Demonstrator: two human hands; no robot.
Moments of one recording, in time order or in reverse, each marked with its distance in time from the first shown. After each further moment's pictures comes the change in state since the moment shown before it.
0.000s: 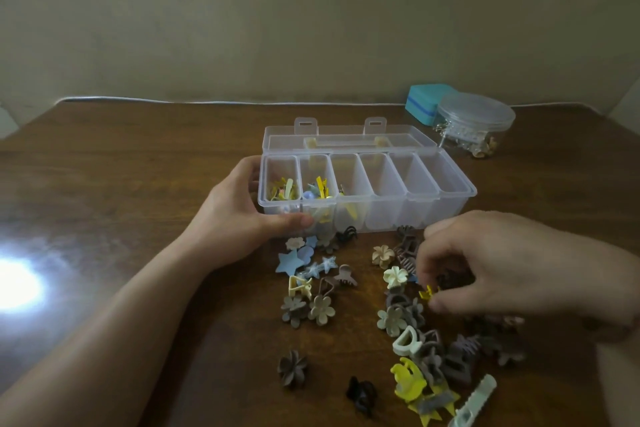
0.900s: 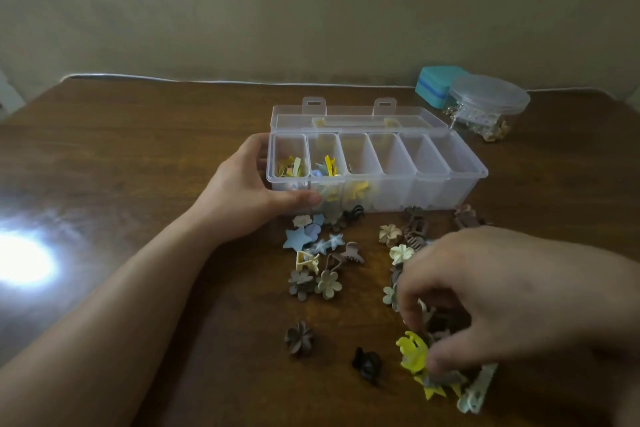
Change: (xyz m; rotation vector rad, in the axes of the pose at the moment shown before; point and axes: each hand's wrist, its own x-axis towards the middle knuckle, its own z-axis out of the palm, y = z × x) left_hand 0.001 -0.003 0.000 0.012 0.011 0.009; right_hand -0.006 -0.036 0.005 -0.024 -0.248 -0.172
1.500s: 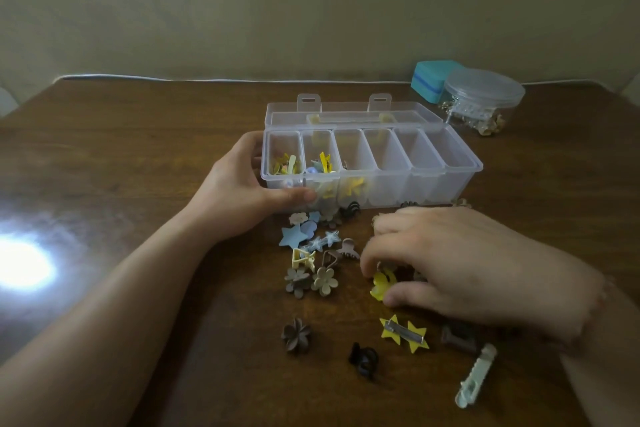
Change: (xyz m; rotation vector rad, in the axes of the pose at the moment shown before) left_hand 0.000 -0.001 0.001 0.011 -0.002 0.008; right_hand 0.018 -0.008 0.007 -0.145 0.312 -0.028
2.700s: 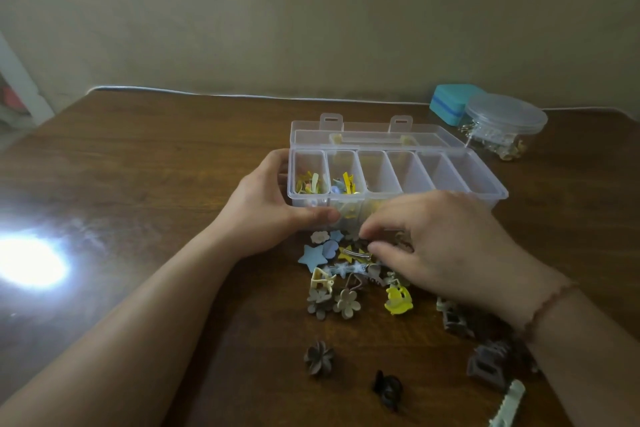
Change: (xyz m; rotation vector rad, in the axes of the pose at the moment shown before) left_hand 0.000 0.000 -0.001 -0.027 0.005 0.029; right_hand 0.038 0.010 0.008 0.058 0.409 0.148
